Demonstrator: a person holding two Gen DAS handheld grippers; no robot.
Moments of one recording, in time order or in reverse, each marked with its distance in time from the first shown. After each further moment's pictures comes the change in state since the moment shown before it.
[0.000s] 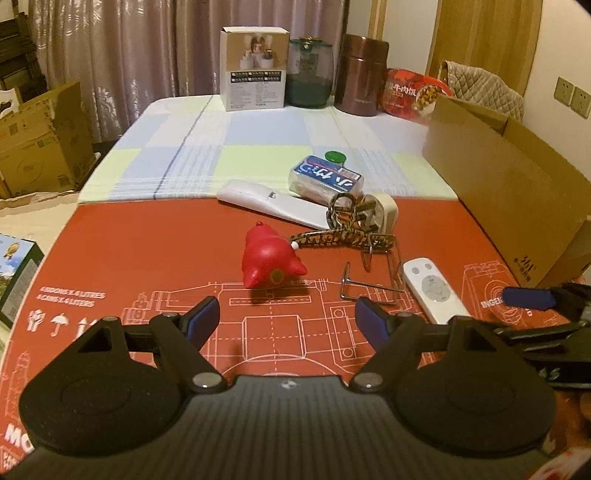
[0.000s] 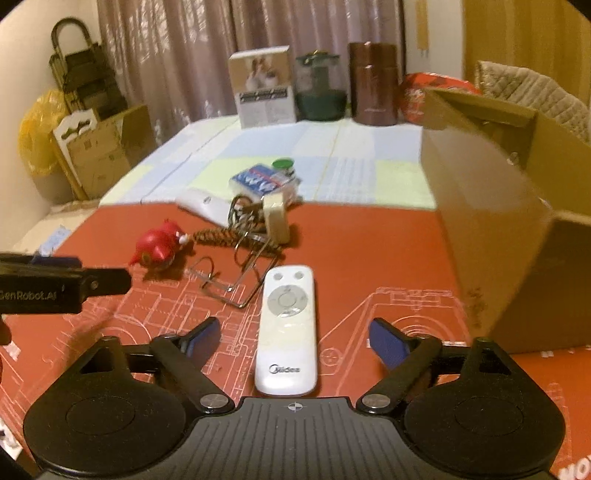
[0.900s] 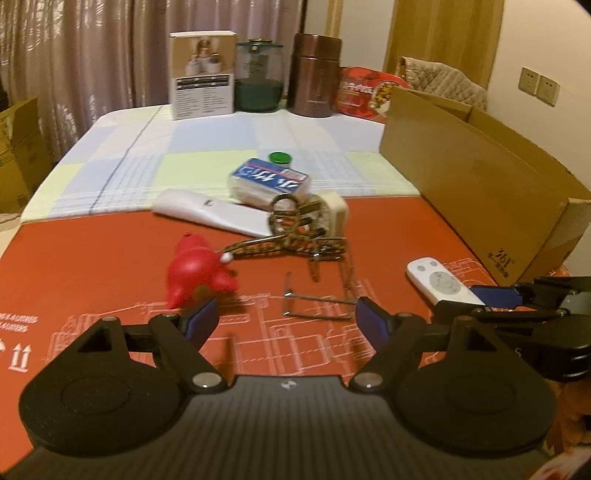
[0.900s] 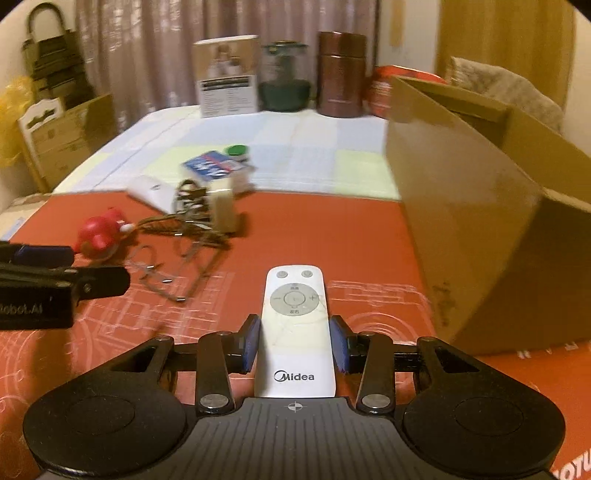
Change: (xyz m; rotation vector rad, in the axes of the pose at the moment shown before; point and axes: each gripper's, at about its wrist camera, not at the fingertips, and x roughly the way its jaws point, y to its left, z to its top) left arm 0.031 -0.033 -0.002 0.061 -0.046 -0.117; right arm 0.013 -0.025 -0.002 0.022 0.002 -0.159
